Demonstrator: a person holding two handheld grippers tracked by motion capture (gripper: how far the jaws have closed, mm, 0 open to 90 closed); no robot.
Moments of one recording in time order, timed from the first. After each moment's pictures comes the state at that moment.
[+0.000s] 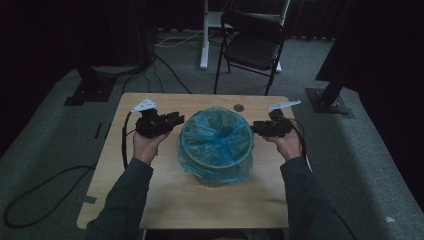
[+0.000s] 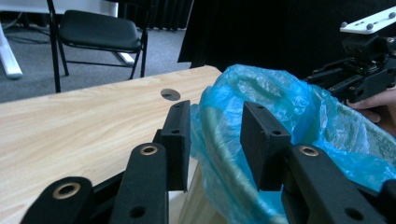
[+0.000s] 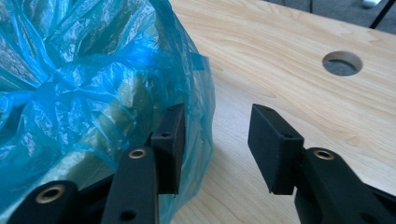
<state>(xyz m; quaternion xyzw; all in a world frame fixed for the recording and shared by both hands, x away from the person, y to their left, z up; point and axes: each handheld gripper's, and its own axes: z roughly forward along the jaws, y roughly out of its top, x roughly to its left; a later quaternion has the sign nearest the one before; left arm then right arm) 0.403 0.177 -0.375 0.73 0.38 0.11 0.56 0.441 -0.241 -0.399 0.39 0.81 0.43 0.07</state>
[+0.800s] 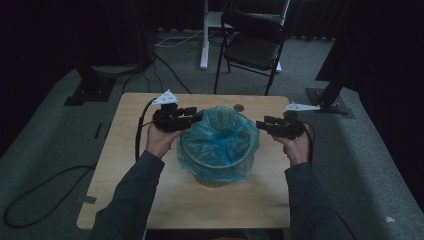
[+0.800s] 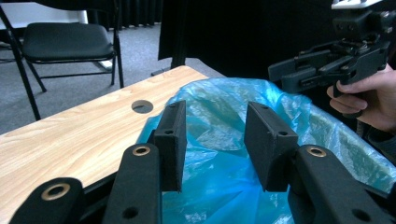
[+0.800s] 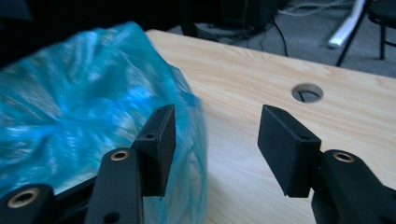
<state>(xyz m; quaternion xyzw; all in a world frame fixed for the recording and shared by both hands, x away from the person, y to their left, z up) 0.407 0.127 -0.348 0.77 0.31 0.11 0.55 0.419 -0.268 -0.387 0.41 0.75 0.50 0.11</state>
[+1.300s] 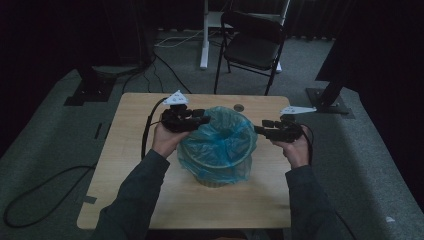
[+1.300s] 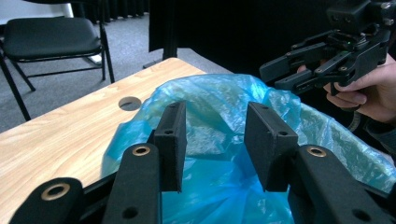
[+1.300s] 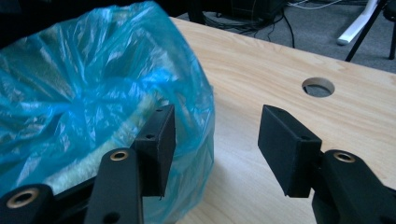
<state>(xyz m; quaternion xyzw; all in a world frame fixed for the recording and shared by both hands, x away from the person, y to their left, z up) 0.408 0.104 -0.344 0.79 0.29 0.11 0.53 0.412 -0.261 -0.390 0.39 0.78 0.48 0.11</state>
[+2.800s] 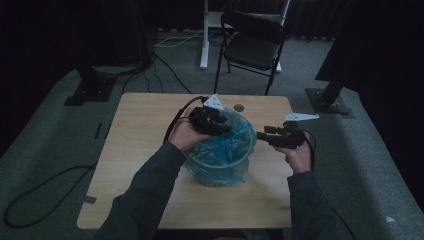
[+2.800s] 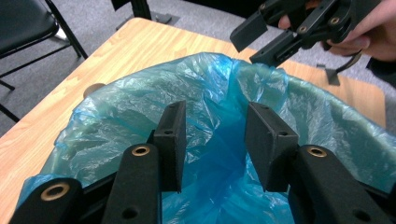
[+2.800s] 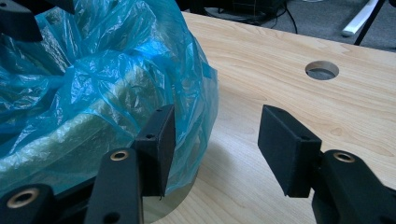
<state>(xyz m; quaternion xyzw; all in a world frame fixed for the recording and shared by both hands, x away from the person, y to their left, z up) 0.413 0.032 -0.337 0.89 0.18 0.11 0.40 0.401 -0.272 -0.405 0.40 0.77 0.49 0.10</state>
